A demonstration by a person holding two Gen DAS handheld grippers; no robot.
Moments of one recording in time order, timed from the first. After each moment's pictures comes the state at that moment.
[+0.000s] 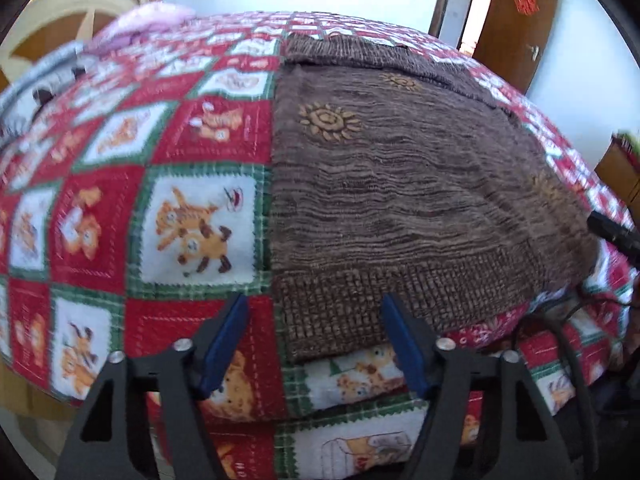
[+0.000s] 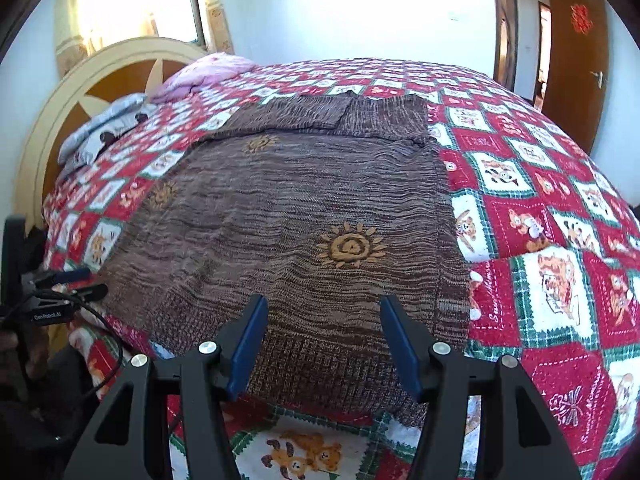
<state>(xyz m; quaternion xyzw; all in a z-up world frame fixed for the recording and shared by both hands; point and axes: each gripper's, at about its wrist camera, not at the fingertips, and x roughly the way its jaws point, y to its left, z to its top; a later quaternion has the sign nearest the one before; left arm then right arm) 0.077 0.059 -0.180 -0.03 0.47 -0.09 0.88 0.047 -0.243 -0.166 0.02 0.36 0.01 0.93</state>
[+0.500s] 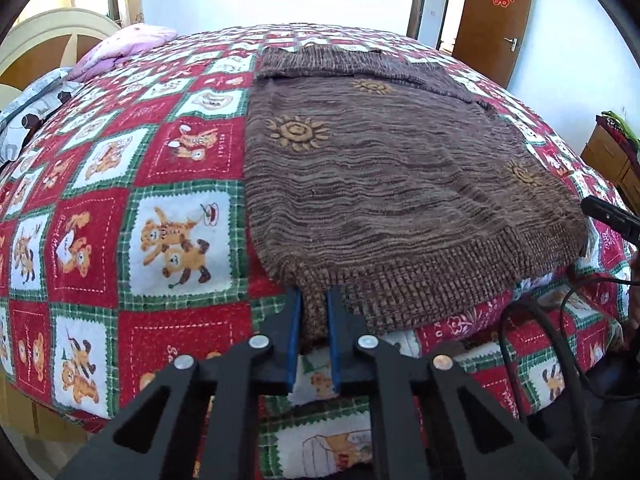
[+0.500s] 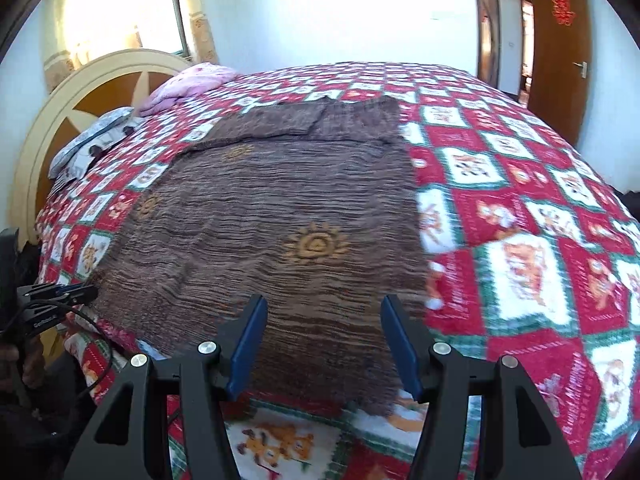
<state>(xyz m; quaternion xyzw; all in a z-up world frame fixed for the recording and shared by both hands) 0.068 0.046 -0.173 0.01 0.45 -0.11 0.89 0.030 -0.273 -0.162 0.04 0.36 -0.02 0.93</state>
